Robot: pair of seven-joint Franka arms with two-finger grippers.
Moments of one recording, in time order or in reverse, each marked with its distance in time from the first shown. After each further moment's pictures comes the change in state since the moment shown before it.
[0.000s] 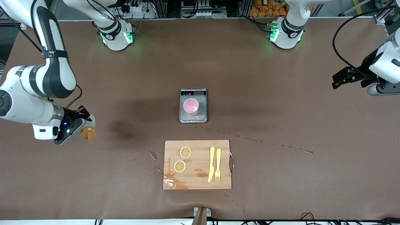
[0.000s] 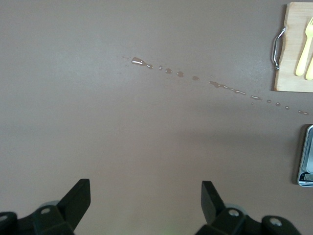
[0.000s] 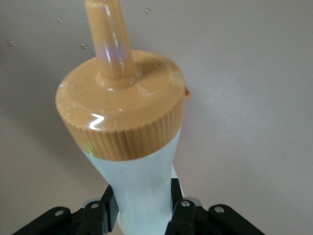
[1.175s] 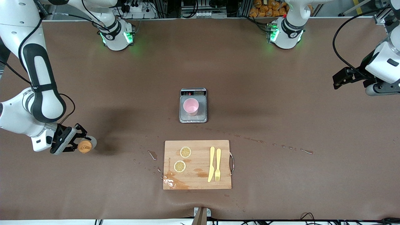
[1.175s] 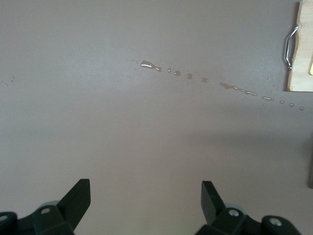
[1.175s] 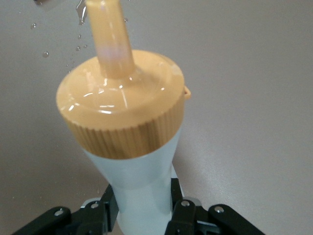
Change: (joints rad) left arm -0.003 0.000 -0.016 -0.001 0.056 0.007 0.000; right arm -0.118 0.207 0.002 -0.013 0.429 0.306 -0.662
